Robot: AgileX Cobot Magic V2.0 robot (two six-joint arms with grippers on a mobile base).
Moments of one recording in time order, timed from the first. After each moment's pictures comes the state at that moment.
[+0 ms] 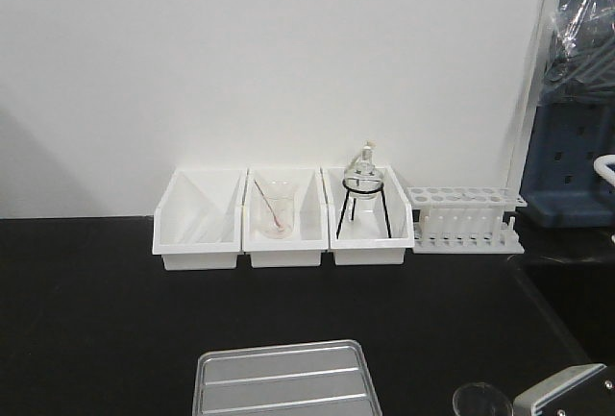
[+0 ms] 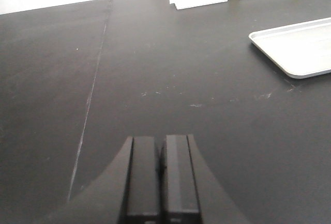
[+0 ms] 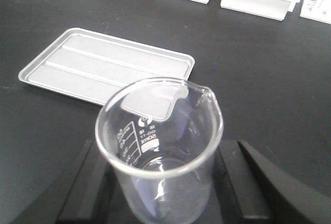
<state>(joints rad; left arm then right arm) -0.04 -0.02 0.03 0.06 0.37 0.02 0.37 1.06 -0.39 -0.55 -0.14 0.52</state>
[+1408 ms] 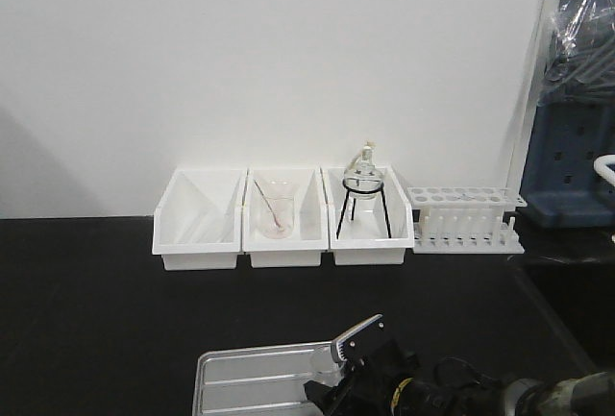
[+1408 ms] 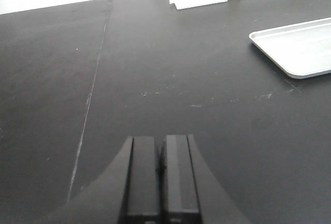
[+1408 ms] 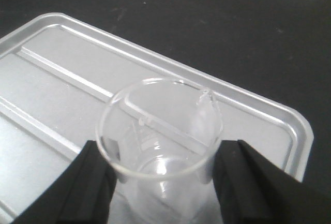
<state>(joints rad) -0.04 -0.02 0.03 0.06 0.37 0.02 0.37 2.13 -1.04 -0.52 -0.55 0.35</state>
